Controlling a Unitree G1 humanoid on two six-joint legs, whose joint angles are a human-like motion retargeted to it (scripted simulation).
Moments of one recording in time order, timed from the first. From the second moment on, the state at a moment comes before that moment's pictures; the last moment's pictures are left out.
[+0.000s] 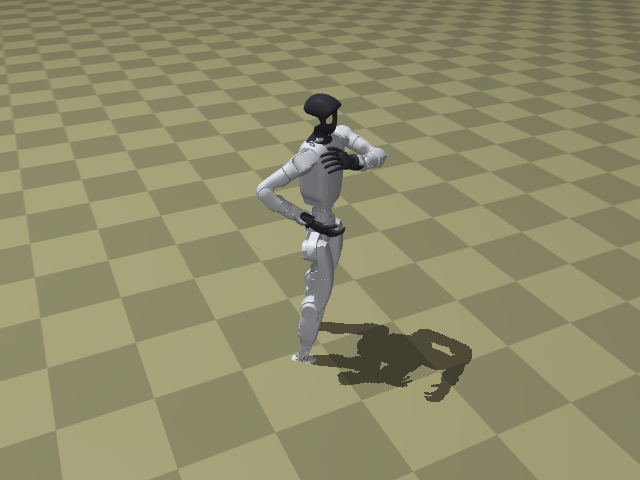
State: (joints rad) left arm -1.32 0.20 -1.07 -0.09 -0.57 -0.27 0.04; right arm 0.72 -0.78 0.50 -0.38 1.03 -0.23 -0.06; waist -0.25 0.11 -0.03; left_leg 0.11 0.03 0.17 -0.04 -0.24 -0.13; right_leg -0.05 0.01 0.09 0.14 -0.23 0.13
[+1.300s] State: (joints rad) left arm -0.17 0.22 -0.46 1.29 -0.59 -0.10 -0.13; right arm 0.52 -0.54 0.58 0.15 0.94 -0.03 0.16; waist -0.07 0.03 0.00; left_leg 0.05 -0.01 0.11 -0.05 -0.18 -0.07; right_leg 0.01 -0.05 -0.02 -0.04 -0.14 0.11
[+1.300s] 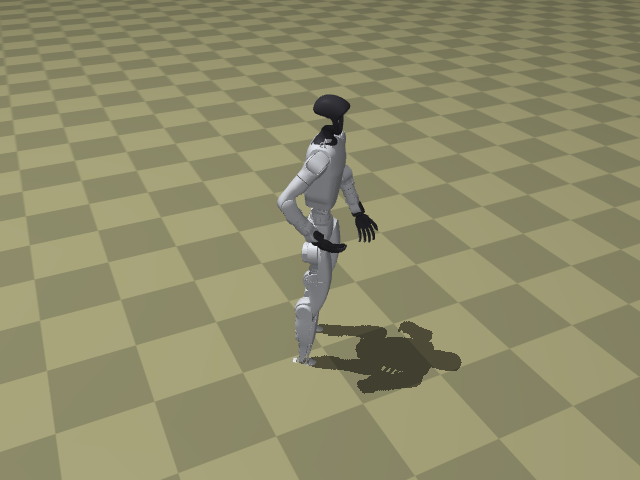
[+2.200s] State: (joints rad) left arm -0.20 0.29 -0.62 1.30 -0.37 -0.07 -0.32; right arm -0.11 -0.18 0.69 1.23 0.40 -0.03 0.24; waist 0.03 -0.01 -0.18; left_leg -0.21 0.00 0.01 -0.09 -0.06 -0.09; right_leg -0.19 -0.04 -0.14 -0.09 -0.07 0.04
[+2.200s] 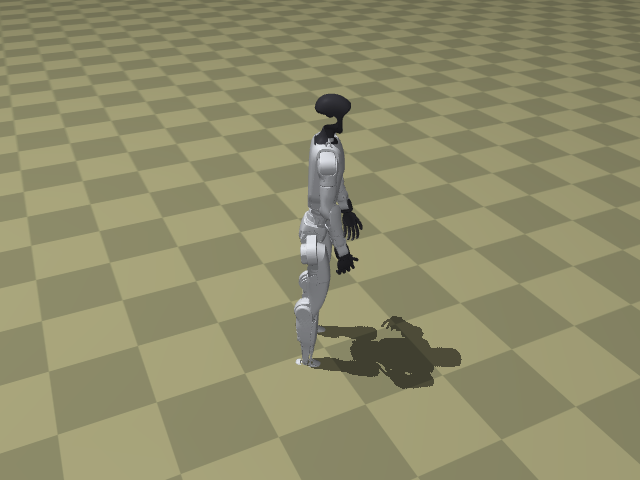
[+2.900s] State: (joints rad) left arm 0.22 0.79 -0.40 0.12 -0.32 -0.15 -0.52; right arm -0.09 -0.29 0.44 1.01 0.42 -0.10 0.19; waist 0.26 0.00 -0.01; left_leg -0.02 -0.02 -0.10 -0.05 -0.17 -0.07; right_leg 0.05 -0.05 -0.28 0.00 -0.21 0.02
